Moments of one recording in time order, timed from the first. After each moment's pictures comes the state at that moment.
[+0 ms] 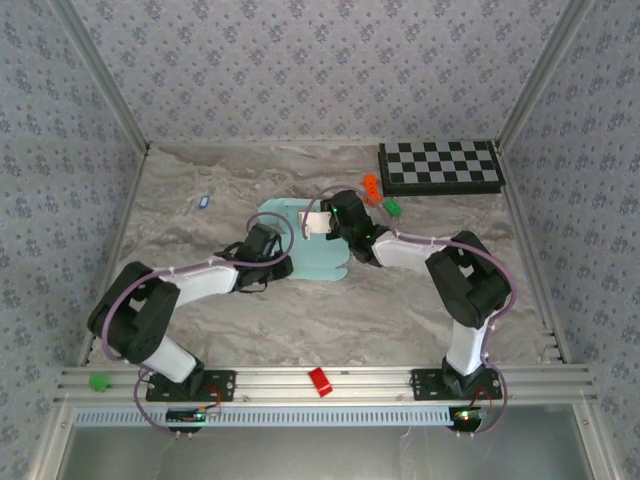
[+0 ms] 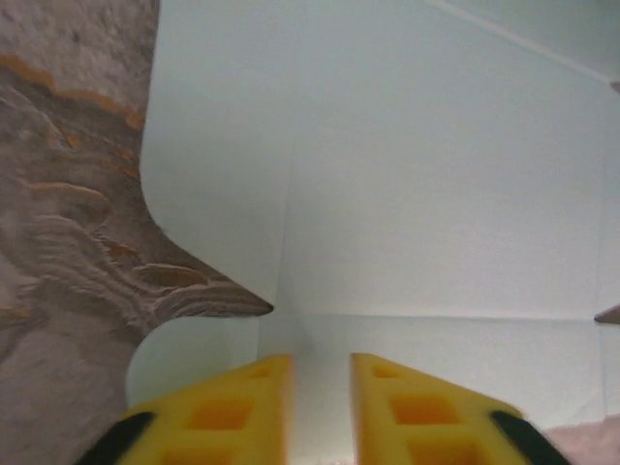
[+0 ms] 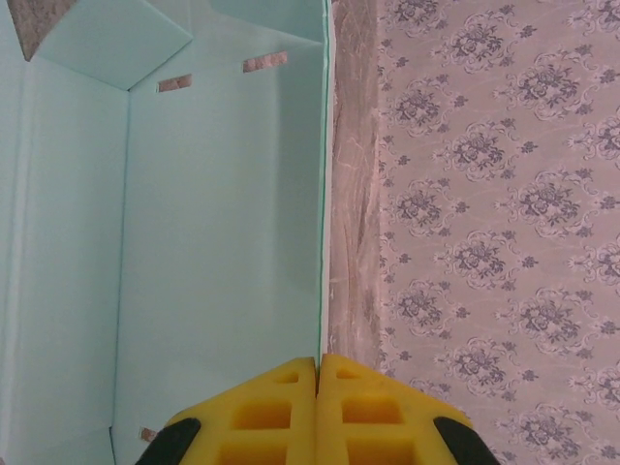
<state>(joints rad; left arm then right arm) -0.61 1.51 0.71 -0.12 0.03 -0.75 0.68 1.82 1.06 0.31 0.17 -1.24</state>
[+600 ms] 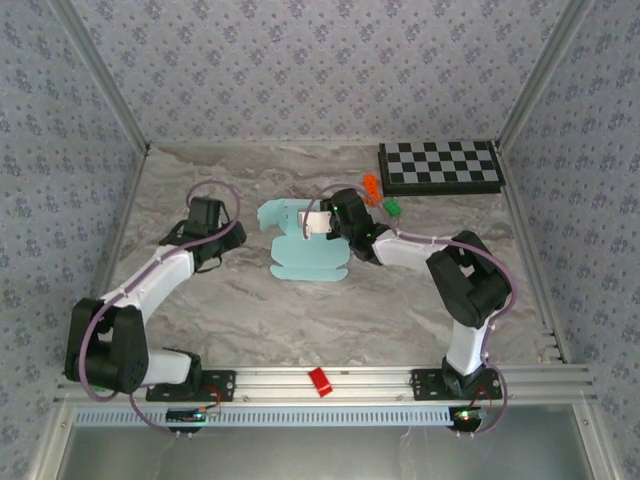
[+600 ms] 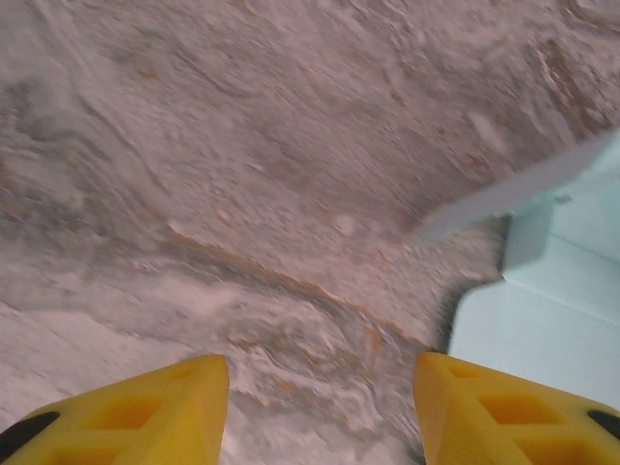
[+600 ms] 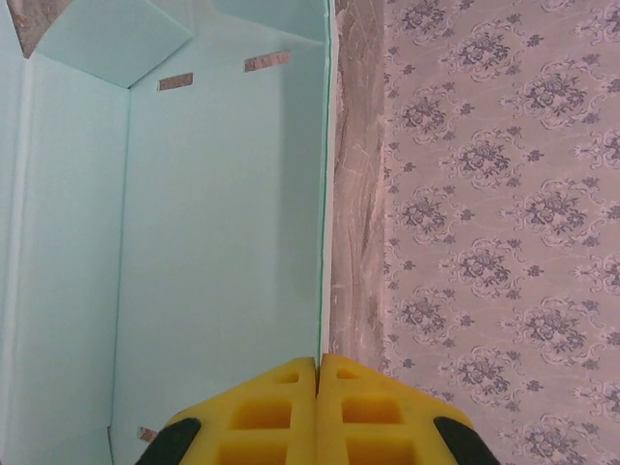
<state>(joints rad) -0.23 1.34 0.82 -0.36 -0.04 -0.57 0.67 1.82 1.07 0.29 0.14 -1.25</state>
